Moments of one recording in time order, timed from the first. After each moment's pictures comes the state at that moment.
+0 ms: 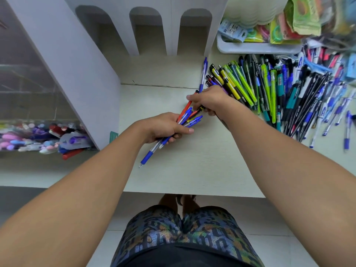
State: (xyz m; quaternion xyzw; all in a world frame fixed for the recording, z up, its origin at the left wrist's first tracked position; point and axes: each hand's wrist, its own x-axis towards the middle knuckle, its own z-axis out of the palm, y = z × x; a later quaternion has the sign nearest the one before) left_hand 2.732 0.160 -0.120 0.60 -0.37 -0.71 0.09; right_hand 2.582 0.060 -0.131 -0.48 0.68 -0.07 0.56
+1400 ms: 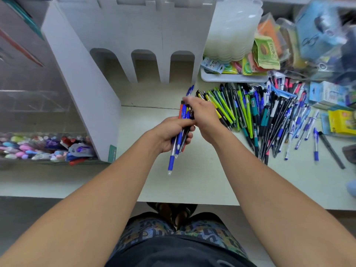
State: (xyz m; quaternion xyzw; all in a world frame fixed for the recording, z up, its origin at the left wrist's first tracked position) left_hand 2.677 0.151 -0.063 0.55 -0.16 -0.74 0.35; right_hand 2.576 0.097 -0.069 -0.45 0.59 -0.30 0.60
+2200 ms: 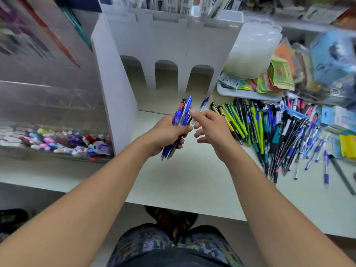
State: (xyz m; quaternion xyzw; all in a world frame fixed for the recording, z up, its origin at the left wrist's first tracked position) left_hand 2.731 0.177 -0.039 0.62 -0.32 -0.62 0.36; right_hand 2.586 0.132 -0.019 -0.53 0.58 -0.21 0.59
